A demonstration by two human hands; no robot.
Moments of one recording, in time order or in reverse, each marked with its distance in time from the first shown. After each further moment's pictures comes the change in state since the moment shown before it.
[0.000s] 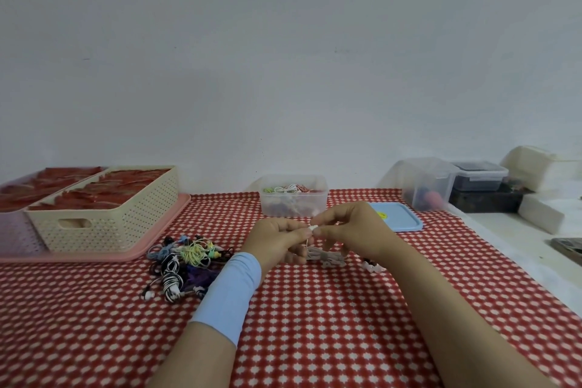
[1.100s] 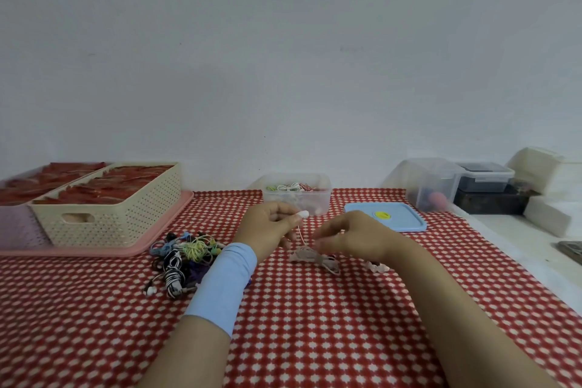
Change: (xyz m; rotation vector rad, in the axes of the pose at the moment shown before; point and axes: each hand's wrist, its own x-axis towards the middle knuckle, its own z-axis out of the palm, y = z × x) left_hand 0.003 0.011 -0.013 0.134 0.126 0.135; right_hand 0.004 0.000 -0.003 -0.260 -0.179 0.127
